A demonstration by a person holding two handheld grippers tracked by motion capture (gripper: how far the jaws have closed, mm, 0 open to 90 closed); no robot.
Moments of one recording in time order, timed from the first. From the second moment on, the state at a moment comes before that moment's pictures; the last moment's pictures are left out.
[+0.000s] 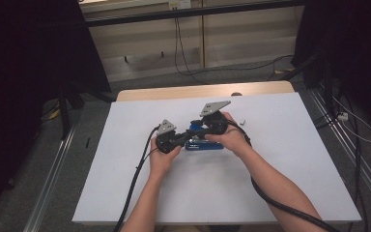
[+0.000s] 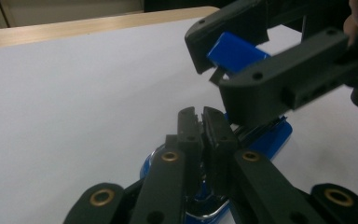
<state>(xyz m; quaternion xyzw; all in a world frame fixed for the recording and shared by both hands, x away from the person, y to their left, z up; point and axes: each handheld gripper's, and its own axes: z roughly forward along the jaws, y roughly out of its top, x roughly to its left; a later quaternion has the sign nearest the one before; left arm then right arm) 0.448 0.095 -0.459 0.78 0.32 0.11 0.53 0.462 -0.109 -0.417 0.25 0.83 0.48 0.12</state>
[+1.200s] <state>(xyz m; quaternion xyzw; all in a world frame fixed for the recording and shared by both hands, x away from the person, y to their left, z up) 0.448 0.090 -0.437 0.79 0.31 0.13 0.52 0.412 -0.119 -0.440 0.28 0.81 0.49 0.15</state>
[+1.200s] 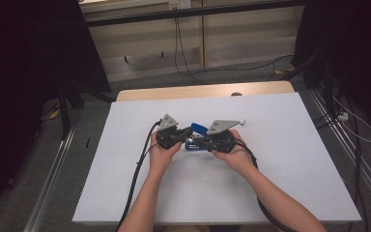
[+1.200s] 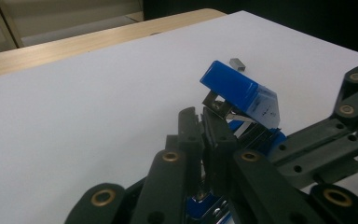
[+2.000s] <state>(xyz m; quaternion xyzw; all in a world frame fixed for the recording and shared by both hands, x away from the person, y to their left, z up) 0.447 0.081 -0.424 0.79 0.30 0.14 0.51 0.417 -0.105 -0.452 0.33 0.79 0.48 0.23</state>
